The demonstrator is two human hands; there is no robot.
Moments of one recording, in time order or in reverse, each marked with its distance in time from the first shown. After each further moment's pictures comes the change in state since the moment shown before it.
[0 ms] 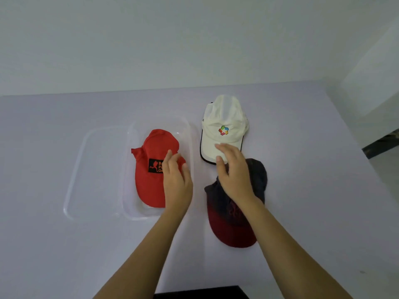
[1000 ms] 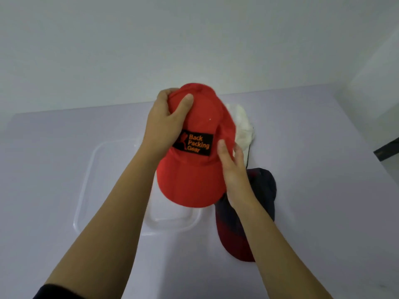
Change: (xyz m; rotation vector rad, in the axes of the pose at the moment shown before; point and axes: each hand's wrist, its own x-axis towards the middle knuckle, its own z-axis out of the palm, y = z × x) left_hand 0.113 0.107 -0.074 -0.255 -0.120 0.106; right_hand 0.022 -0.063 0.002 0.853 -0.014 0.532
